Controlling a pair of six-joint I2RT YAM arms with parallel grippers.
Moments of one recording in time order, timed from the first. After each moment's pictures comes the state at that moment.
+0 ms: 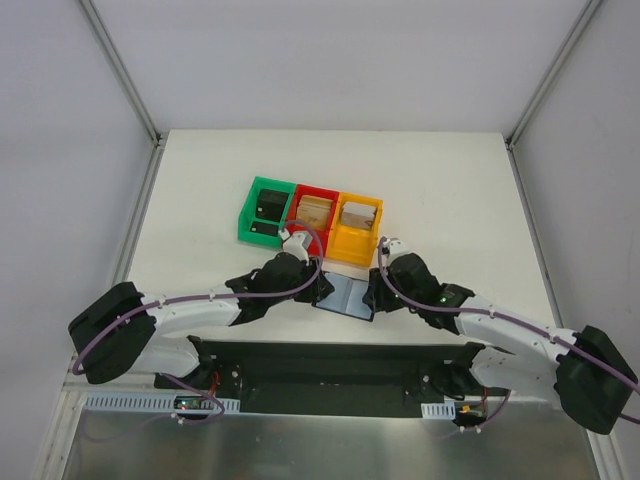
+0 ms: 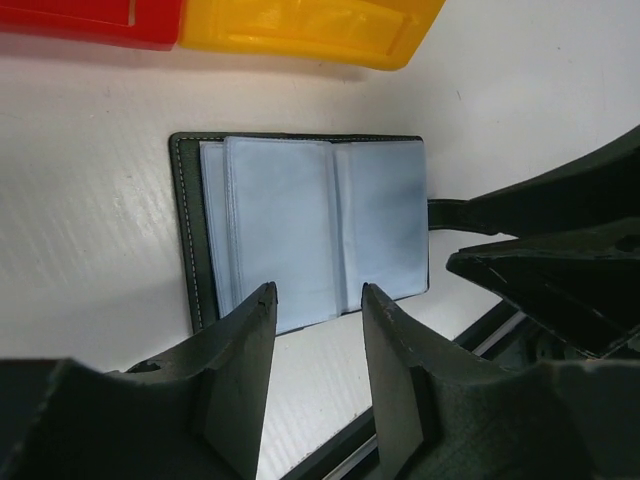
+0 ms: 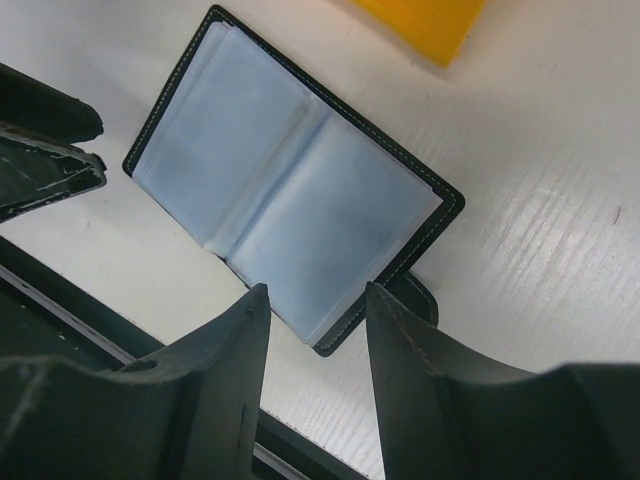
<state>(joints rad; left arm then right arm) -0.94 1.27 0.49 0.19 -0.07 -0.82 0.83 1.01 0.46 -0.20 0.04 0.50</state>
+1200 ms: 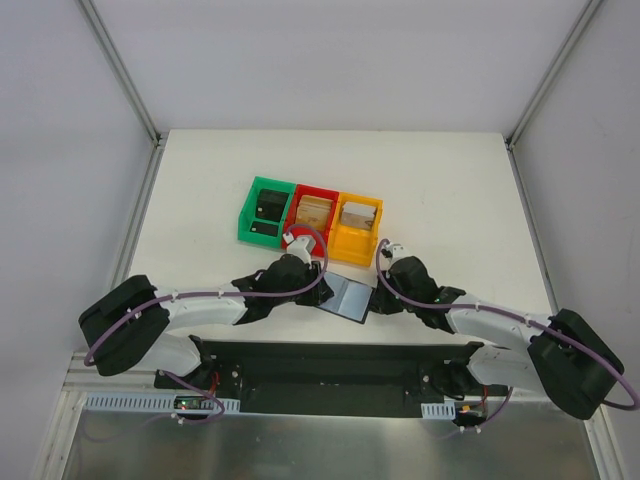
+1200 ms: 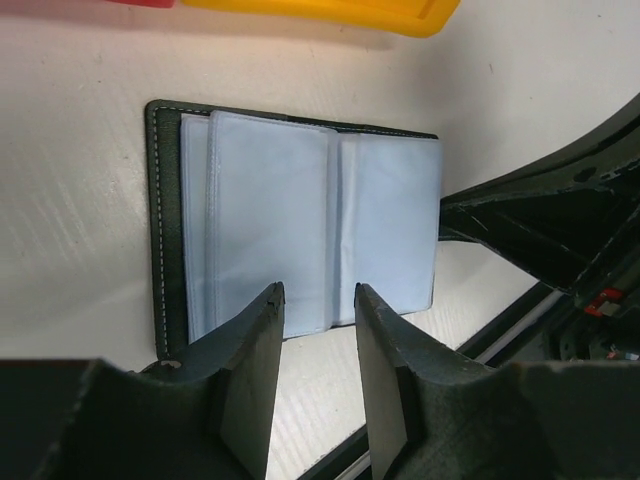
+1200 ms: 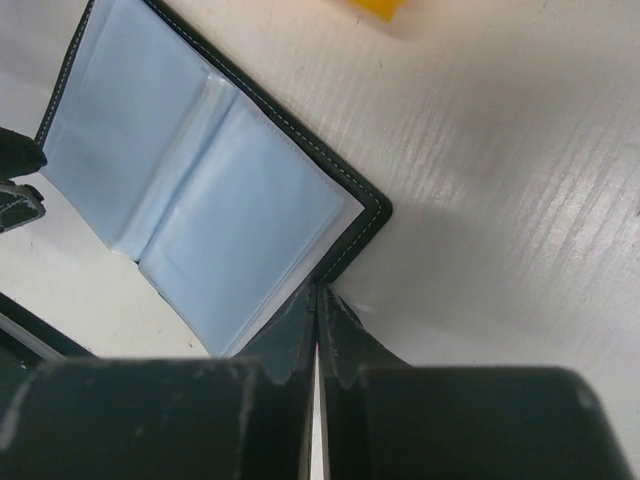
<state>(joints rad) -0.94 1.35 0.49 0.22 -0.03 -0.82 0.76 1.16 0.36 -0.01 -0.03 0.55</state>
